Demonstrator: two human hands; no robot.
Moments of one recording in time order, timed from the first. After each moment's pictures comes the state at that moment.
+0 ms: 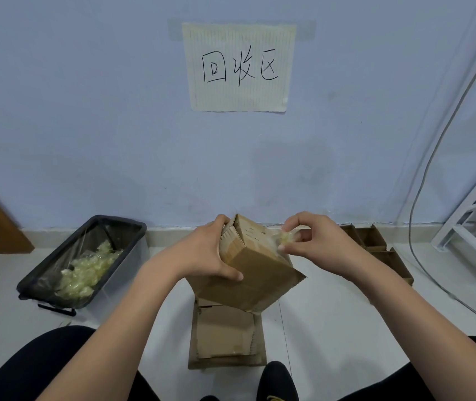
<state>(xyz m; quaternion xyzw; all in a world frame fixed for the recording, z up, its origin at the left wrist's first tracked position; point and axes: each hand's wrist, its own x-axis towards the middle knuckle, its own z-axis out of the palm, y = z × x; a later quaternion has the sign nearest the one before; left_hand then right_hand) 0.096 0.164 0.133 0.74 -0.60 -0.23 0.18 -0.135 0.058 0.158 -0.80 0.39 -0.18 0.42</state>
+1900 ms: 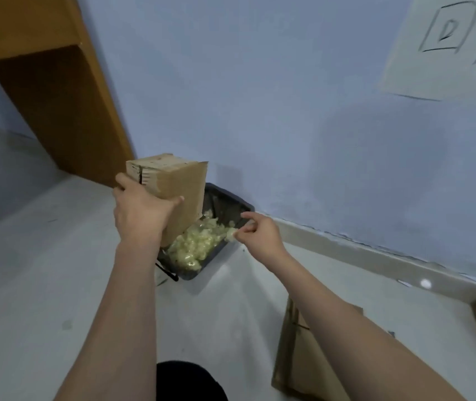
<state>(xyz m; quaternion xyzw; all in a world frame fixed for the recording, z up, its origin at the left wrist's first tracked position) 0.370 0.310 0.114 0.91 -0.01 0.01 0.40 0.262 0.133 0.016 -0.76 0.30 -0.13 0.55</state>
